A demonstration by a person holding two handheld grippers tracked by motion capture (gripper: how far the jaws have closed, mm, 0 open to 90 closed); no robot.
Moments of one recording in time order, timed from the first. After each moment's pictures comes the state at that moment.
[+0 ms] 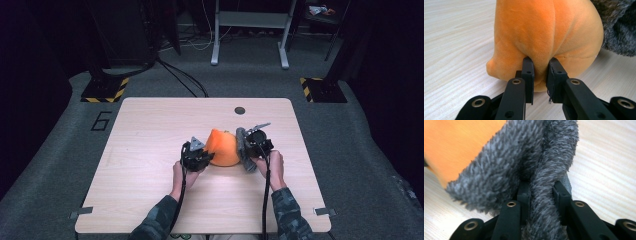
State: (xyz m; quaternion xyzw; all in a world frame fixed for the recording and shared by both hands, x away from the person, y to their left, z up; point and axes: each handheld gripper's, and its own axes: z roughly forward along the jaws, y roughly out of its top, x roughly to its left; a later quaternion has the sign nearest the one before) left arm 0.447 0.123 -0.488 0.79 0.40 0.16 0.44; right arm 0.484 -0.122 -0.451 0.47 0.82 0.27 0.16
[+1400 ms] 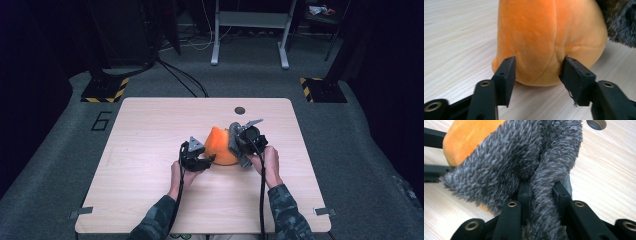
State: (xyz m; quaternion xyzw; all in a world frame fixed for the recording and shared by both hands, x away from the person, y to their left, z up) left arm 0.451 0.129 -0.493 0.79 0.39 0.17 0.44; right arm 0.482 -0.100 -0.431 0.44 0.84 0.27 0.19
